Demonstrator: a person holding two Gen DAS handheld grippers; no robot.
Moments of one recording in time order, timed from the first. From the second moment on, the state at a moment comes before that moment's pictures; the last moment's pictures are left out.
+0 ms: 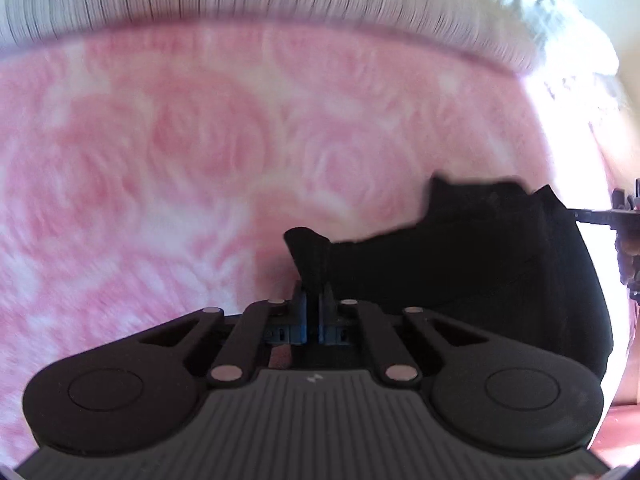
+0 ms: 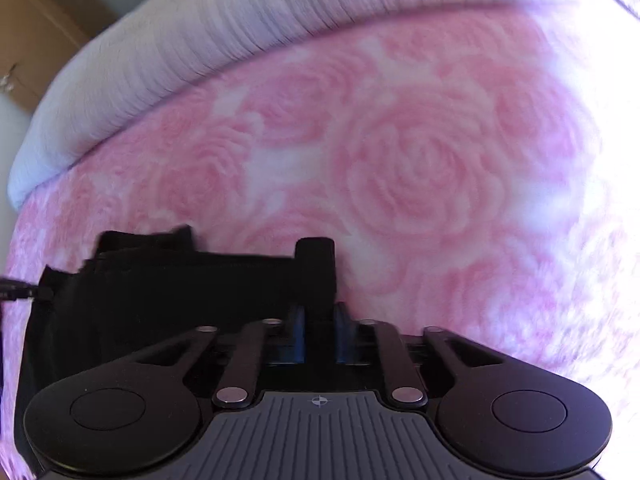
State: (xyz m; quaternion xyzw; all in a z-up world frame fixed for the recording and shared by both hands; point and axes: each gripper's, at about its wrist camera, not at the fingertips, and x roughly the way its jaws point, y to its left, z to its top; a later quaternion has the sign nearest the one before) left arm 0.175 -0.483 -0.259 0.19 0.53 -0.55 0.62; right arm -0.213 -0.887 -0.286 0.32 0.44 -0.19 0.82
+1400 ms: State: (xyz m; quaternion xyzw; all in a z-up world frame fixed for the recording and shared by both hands) left arm 0.027 -0.304 -0.255 0.33 0.50 -0.53 0.60; right arm -0.357 -0.659 -0.243 0.16 0.53 -0.18 0.81
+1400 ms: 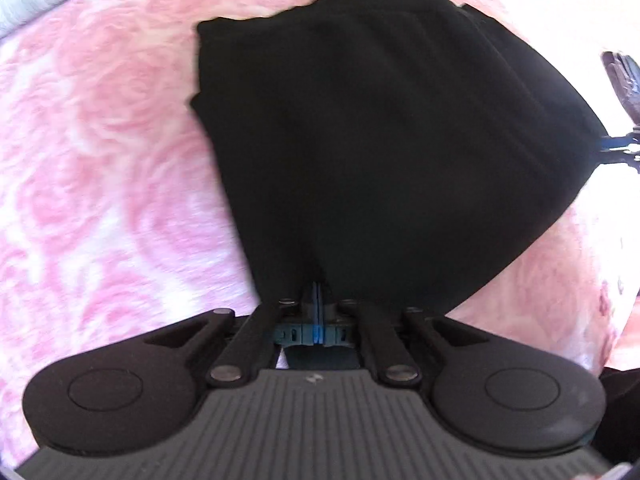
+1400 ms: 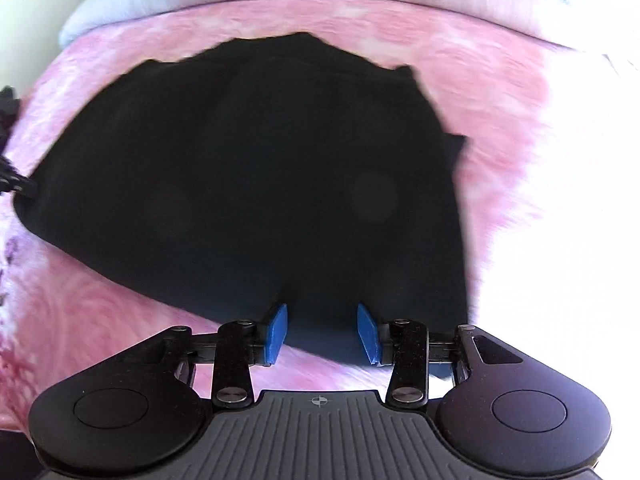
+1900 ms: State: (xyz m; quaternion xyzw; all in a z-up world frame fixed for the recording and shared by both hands) left arm -0.003 -0.311 -0.224 0.35 0.51 -0.49 0.61; right arm -0.376 -0.631 -0.212 0.17 0.53 -0.26 0.78
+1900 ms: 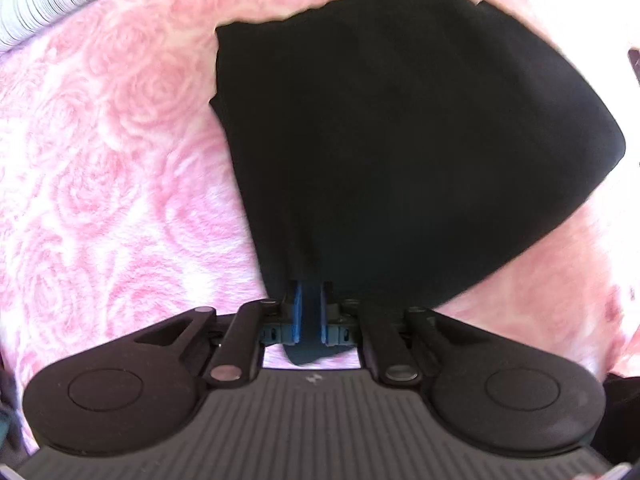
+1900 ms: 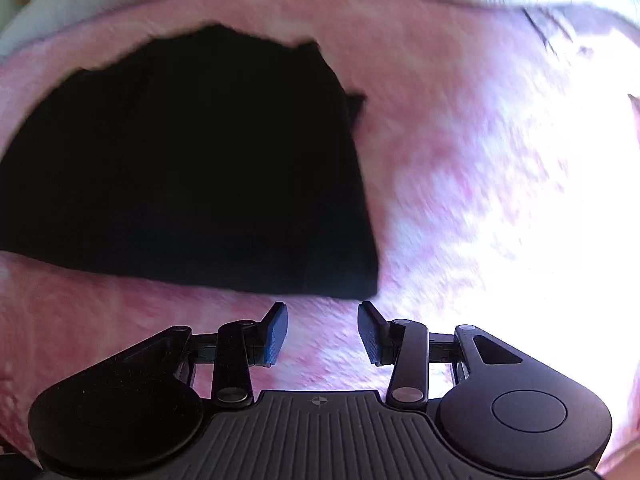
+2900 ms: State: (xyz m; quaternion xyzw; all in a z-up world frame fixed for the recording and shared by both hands) left arm -0.051 -0.300 -0.151 0.40 0.43 -0.55 0.59; right arm -0.296 -0.522 -0.163 0.22 0.55 -0.21 0.78
